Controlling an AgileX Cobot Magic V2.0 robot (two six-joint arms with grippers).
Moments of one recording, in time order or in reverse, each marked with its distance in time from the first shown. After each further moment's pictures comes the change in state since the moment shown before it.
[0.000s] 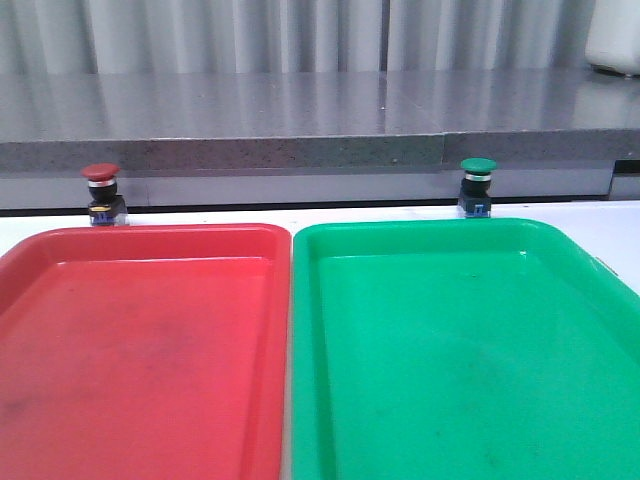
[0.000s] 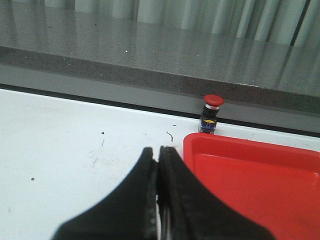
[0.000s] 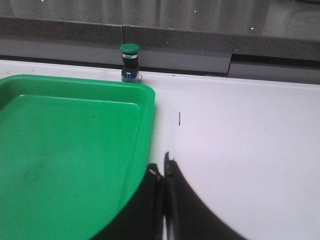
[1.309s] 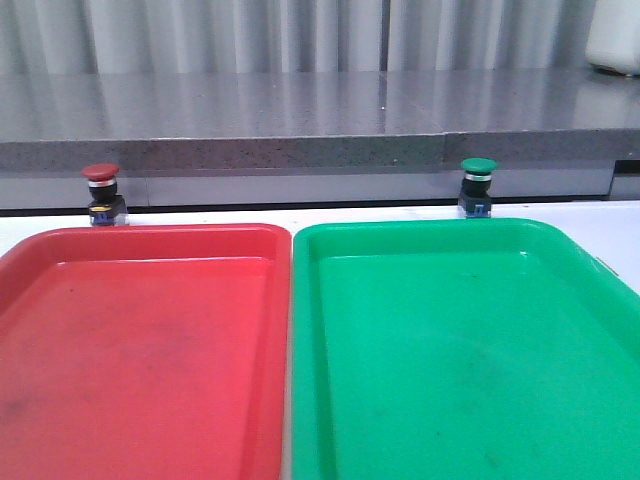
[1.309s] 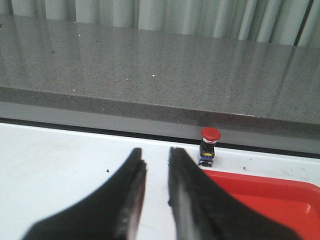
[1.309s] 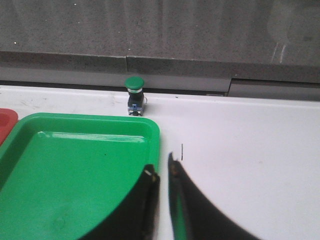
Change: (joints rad) left arm 0.000 0.347 -0.438 0.047 0.160 0.007; right arm 0.000 0.445 -0.540 0.036 0.232 0.009
